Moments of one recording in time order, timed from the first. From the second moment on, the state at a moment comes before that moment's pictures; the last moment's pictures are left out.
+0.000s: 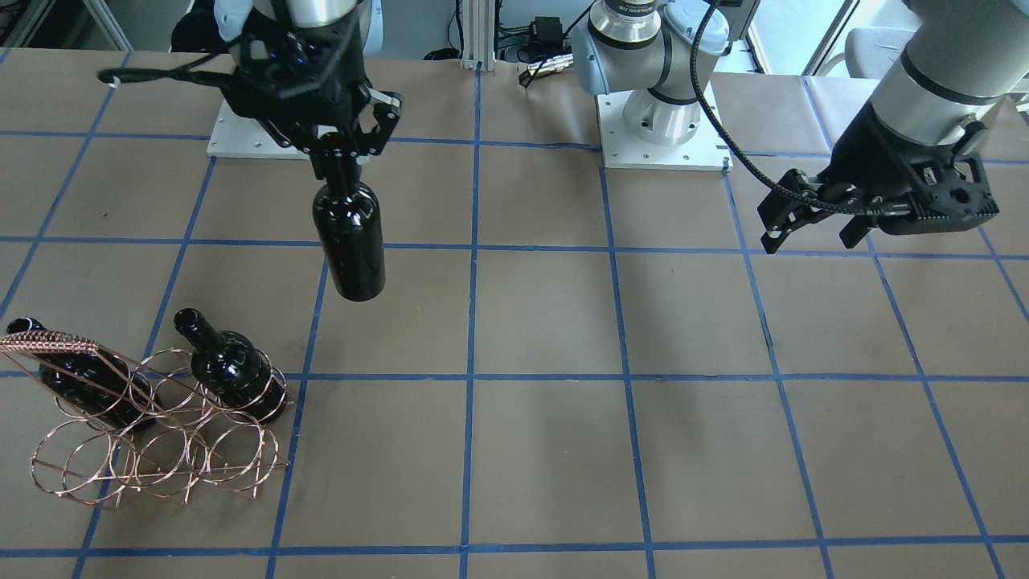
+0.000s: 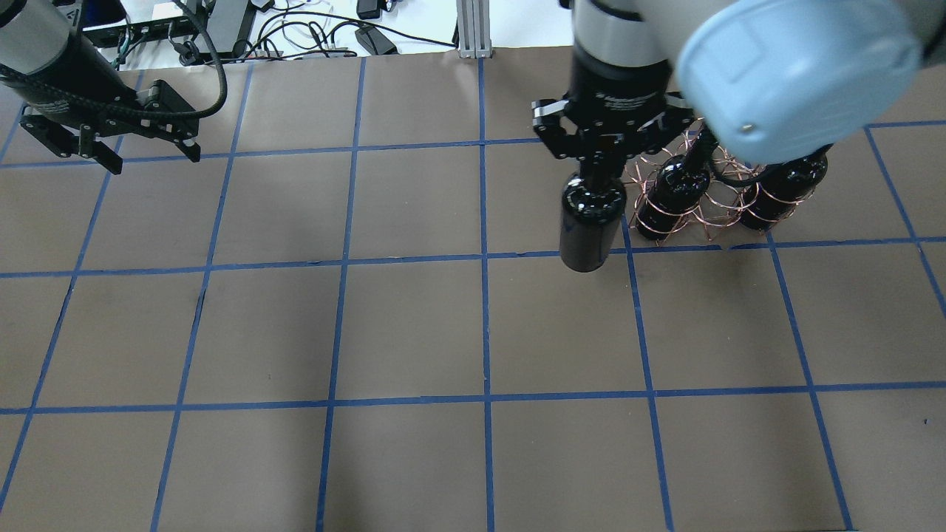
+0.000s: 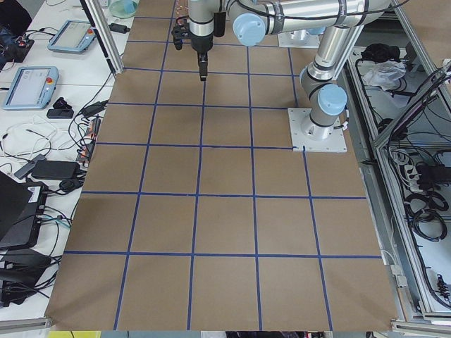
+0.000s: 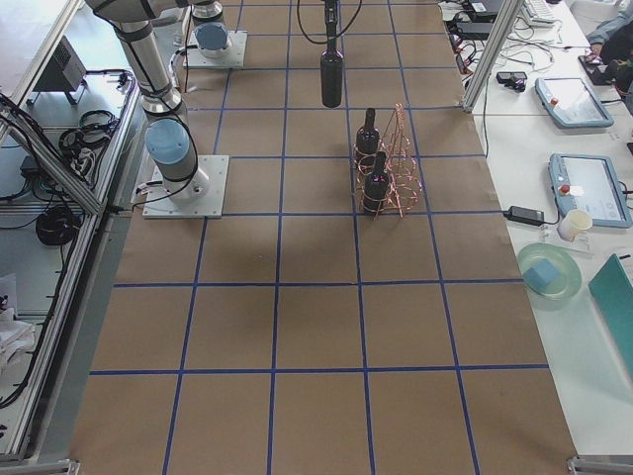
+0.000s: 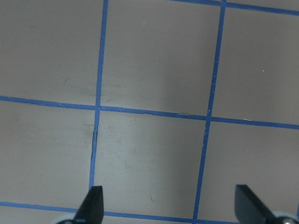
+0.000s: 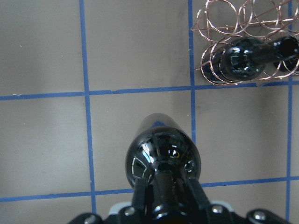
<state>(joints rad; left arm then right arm) -1.37 -1.58 -1.56 -1.52 1.55 0.08 1.78 -1.58 1.45 -1.49 -1.64 0.24</state>
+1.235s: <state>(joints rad) -1.57 -1.51 -1.60 -1.53 1.56 -0.08 1.30 -1.63 1.44 -1.53 -1.59 -0.23</state>
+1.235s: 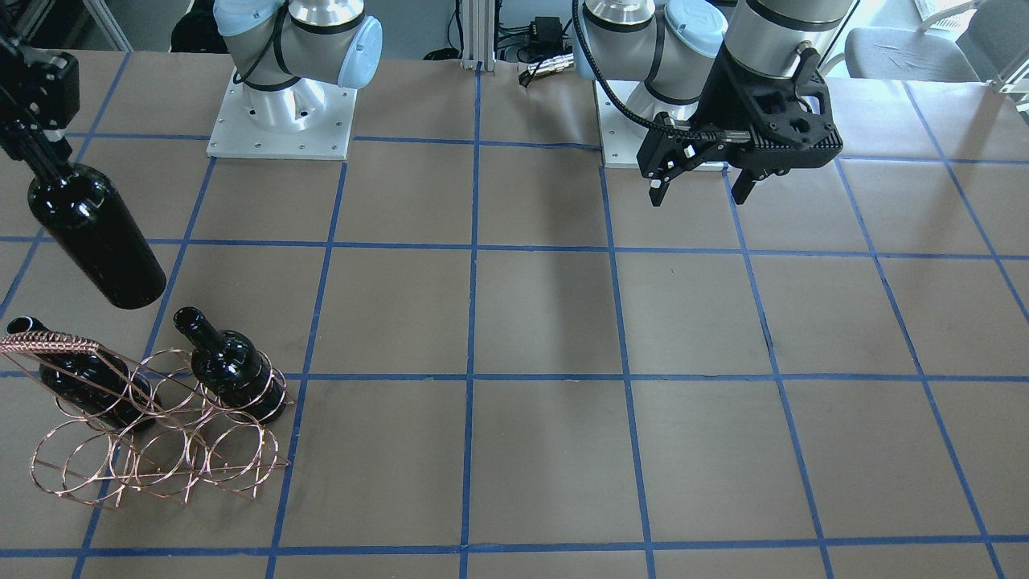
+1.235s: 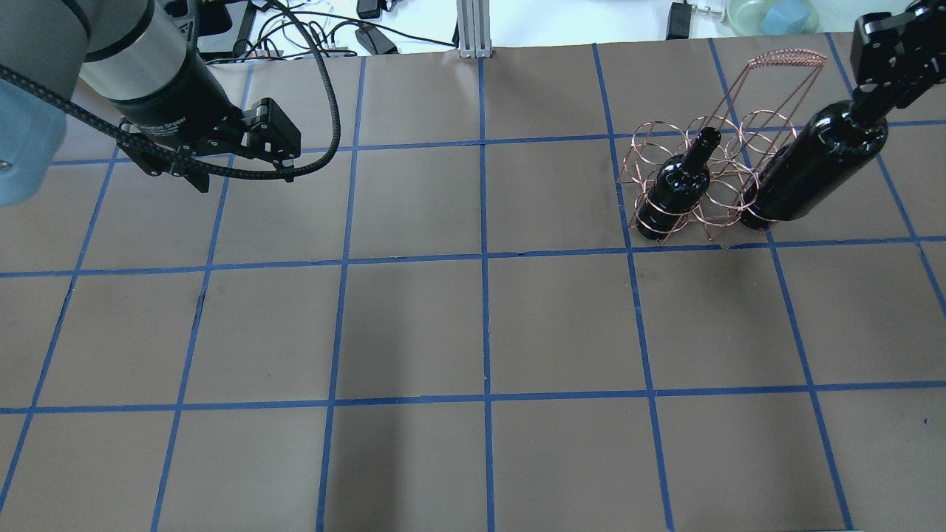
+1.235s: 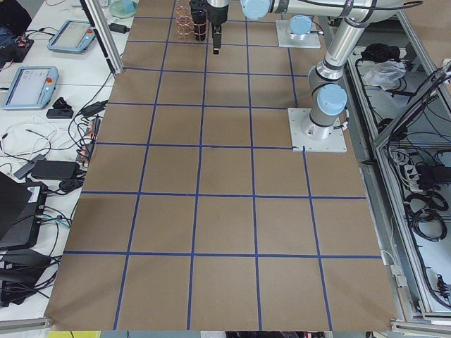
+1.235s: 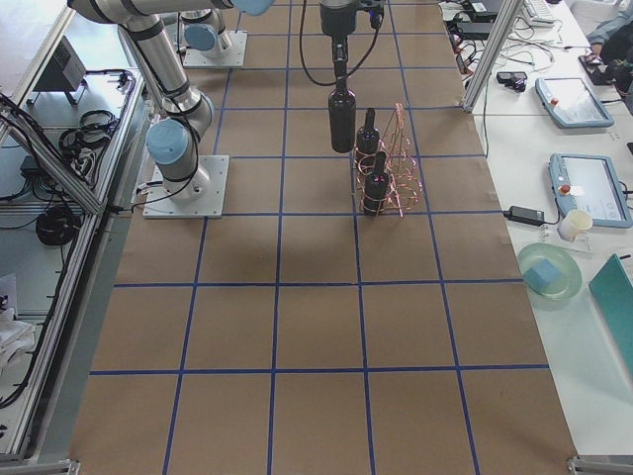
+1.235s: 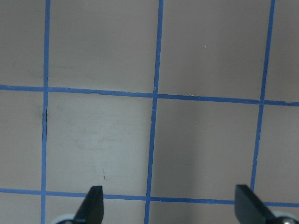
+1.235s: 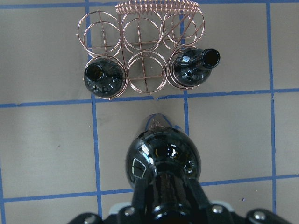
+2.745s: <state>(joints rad) -1.57 -1.51 -1.61 -1.53 1.58 -0.07 1.29 -1.45 1.42 -1.66 -1.51 -0.40</state>
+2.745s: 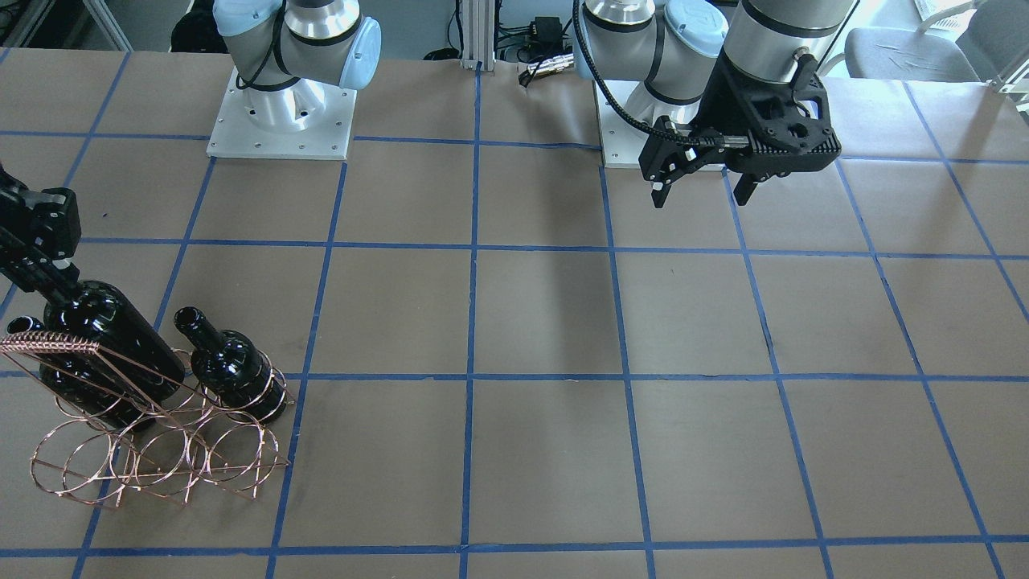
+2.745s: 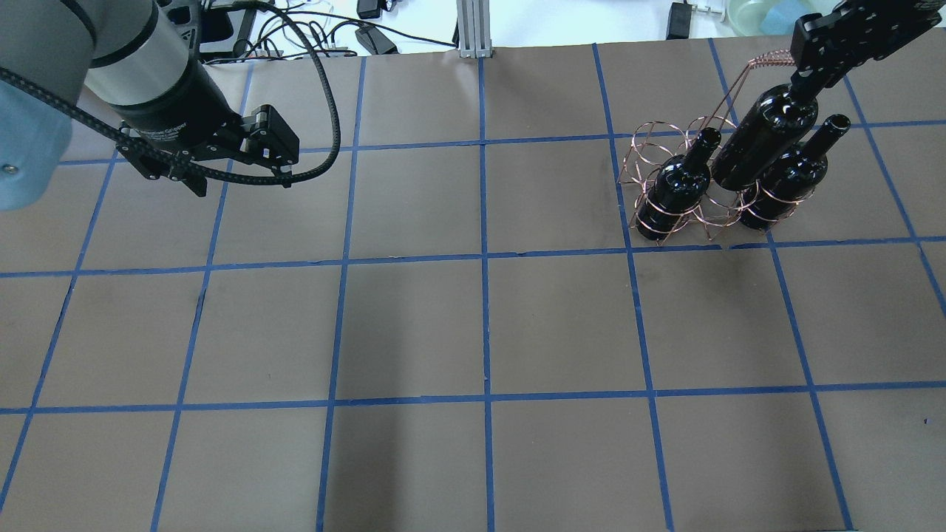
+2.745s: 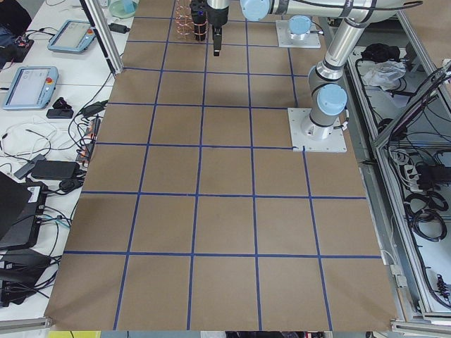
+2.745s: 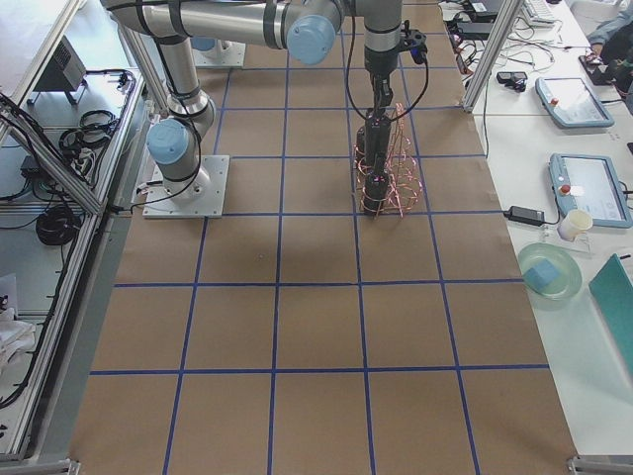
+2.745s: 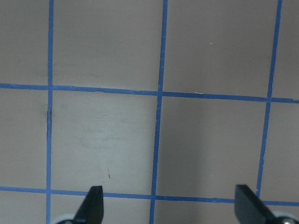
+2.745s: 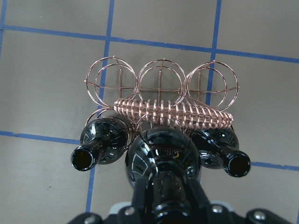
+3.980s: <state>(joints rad) -1.57 -1.51 -1.61 -1.53 1.60 -0.07 1.29 -1.38 1.45 -1.69 -1.51 -0.39</state>
